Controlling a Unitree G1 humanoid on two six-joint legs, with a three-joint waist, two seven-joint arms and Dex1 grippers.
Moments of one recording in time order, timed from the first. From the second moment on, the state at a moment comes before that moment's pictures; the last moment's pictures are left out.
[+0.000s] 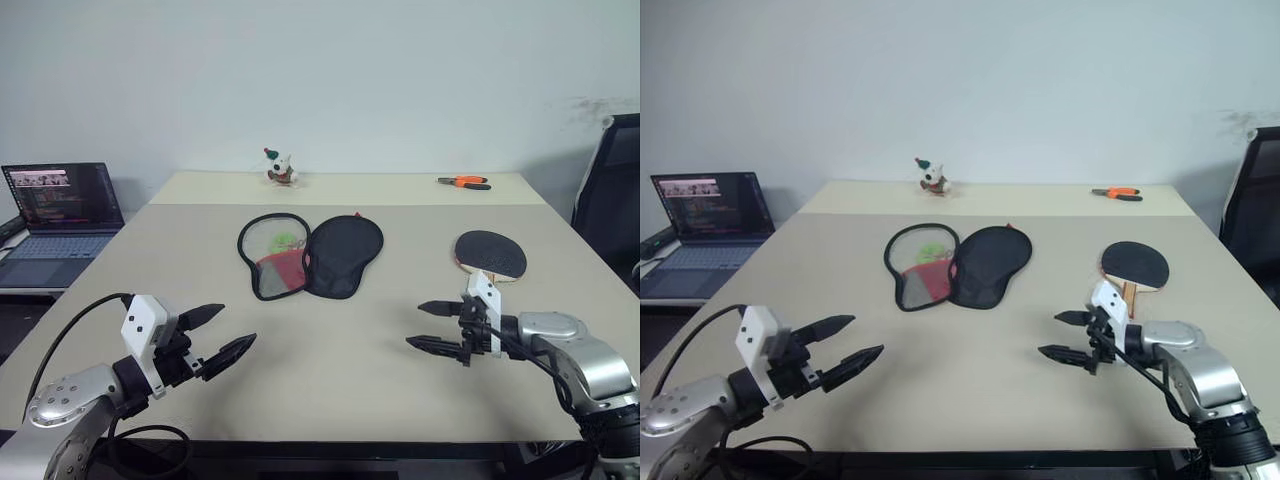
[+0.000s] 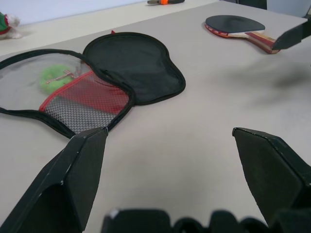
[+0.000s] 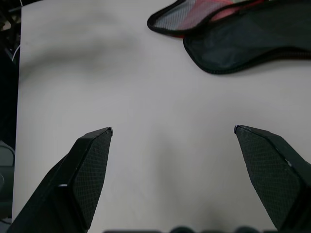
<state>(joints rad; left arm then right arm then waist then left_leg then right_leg) 0.09 0.71 0.40 -0.43 -0.61 0.46 -0.78 -0.41 -0.66 0.03 -0.10 0.41 0.58 1.05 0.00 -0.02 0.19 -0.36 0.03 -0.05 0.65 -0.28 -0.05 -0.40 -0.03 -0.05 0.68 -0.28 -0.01</state>
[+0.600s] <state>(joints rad) -0.07 0.76 0.39 -0.31 -0.61 0.45 -0.82 -0.56 -0.46 0.06 0.12 0.37 0.56 0.90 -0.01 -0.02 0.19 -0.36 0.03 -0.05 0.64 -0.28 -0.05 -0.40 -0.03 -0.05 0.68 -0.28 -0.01</state>
